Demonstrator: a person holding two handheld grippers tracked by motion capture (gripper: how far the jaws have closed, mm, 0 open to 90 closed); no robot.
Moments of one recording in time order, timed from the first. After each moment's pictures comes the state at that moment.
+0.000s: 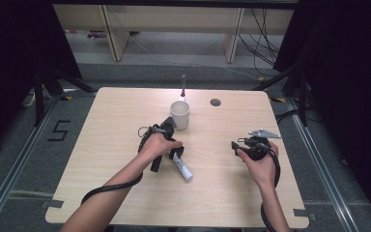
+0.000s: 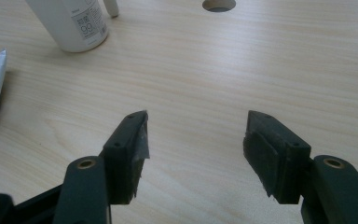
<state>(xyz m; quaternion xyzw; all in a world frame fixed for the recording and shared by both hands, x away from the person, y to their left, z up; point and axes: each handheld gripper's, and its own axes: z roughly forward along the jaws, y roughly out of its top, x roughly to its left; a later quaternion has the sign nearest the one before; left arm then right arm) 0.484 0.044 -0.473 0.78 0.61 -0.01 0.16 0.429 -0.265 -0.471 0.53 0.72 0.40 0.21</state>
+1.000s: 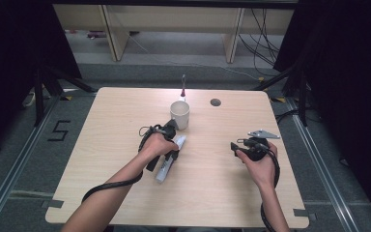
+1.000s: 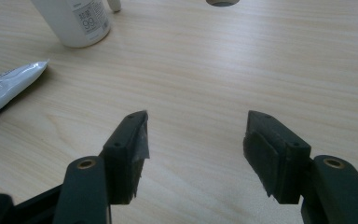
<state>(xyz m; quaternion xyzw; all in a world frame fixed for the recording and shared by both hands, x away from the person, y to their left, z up) 0.487 0.047 -0.477 0.83 0.54 -0.02 0.14 0.427 -0.262 -0.473 0.54 0.72 0.39 0.20</state>
